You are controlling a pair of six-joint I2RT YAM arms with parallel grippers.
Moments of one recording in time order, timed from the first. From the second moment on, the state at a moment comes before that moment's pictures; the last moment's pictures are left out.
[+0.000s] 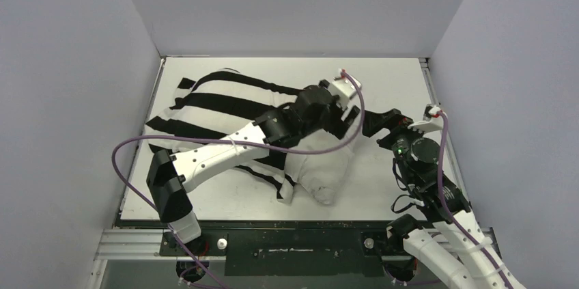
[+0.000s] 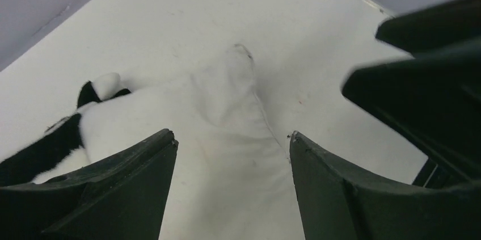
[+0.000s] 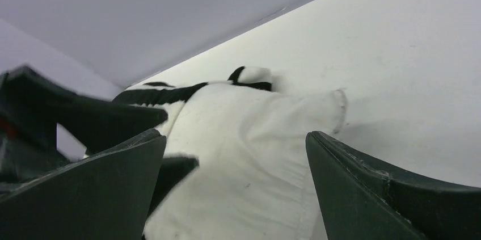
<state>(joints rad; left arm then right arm) -0.99 1.69 1.61 -0.24 -0.16 -0.09 0.49 0.59 0.73 -0.23 0.32 0.62</state>
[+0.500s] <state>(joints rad) -1.21 2.16 1.80 -0.45 -0.70 0.07 0.49 0.40 0.78 -0.48 0.57 0.63</state>
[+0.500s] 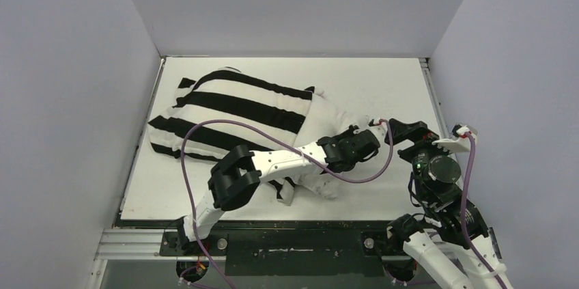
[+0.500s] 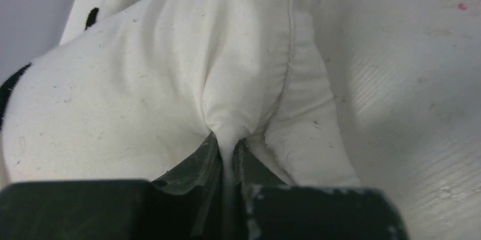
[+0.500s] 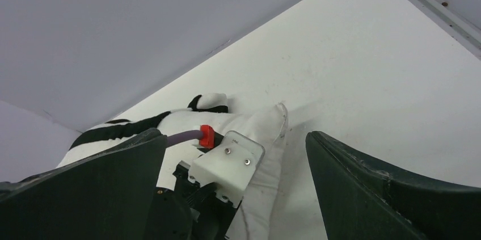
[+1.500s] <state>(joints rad) -0.67 1.58 1.84 -0.44 -0.07 -0.26 0.44 1.28 0.60 0.52 -0.09 0.82</state>
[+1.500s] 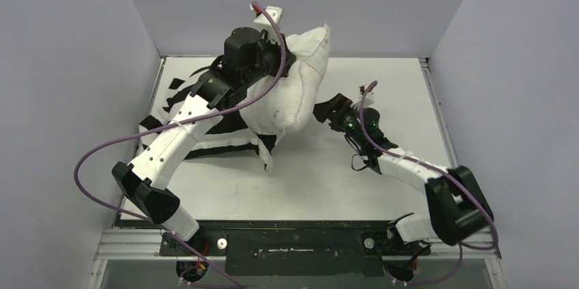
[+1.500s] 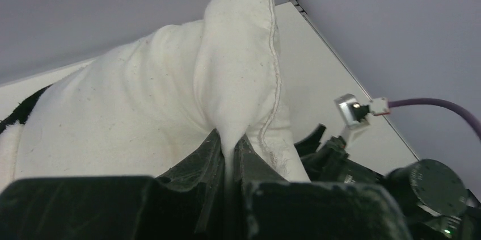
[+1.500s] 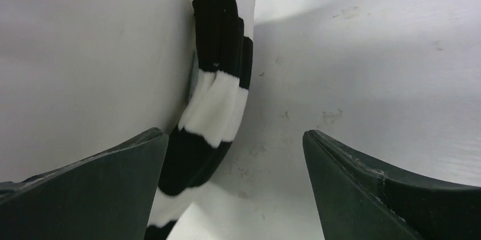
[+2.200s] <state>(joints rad) -0.64 1.49 1.76 -0.37 -0.15 -0.21 0.38 1.84 1.30 0.62 -0.39 0.97</state>
